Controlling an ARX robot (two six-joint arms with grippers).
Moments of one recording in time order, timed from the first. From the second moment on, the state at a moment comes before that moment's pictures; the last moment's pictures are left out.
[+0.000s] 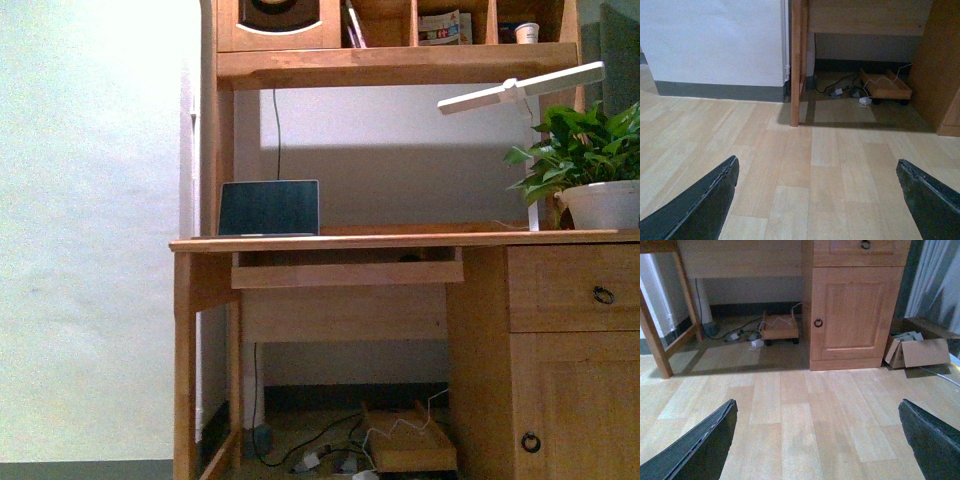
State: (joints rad) left arm -0.01 0.00 0.01 0.00 0.00 0.00; right arm 0.00 0.00 0.02 0.00 0.00 0.00
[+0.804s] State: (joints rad) left arm -0.01 0.00 0.01 0.00 0.00 0.00; right arm 0.00 0.00 0.02 0.00 0.00 0.00
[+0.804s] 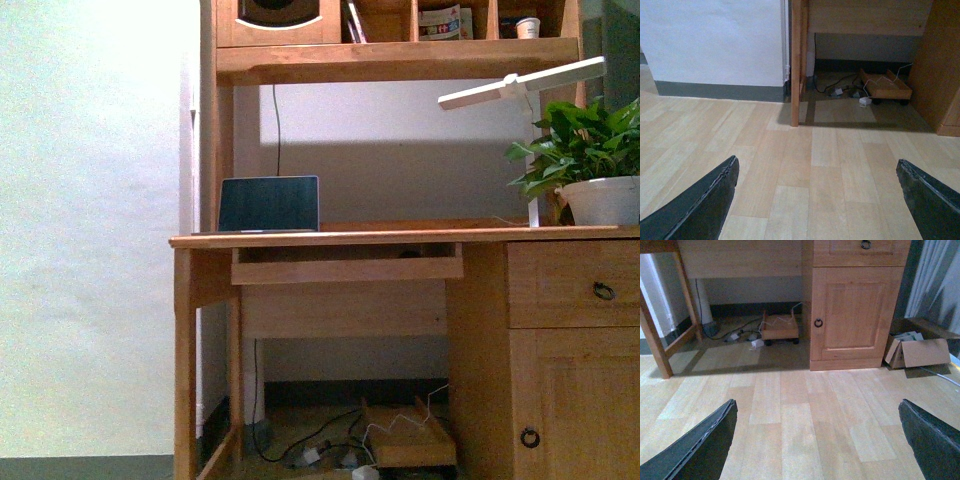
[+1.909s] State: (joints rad) left arm -0.01 0.00 0.01 0.00 0.00 0.00; right arm 0.00 0.00 0.02 0.00 0.00 0.00
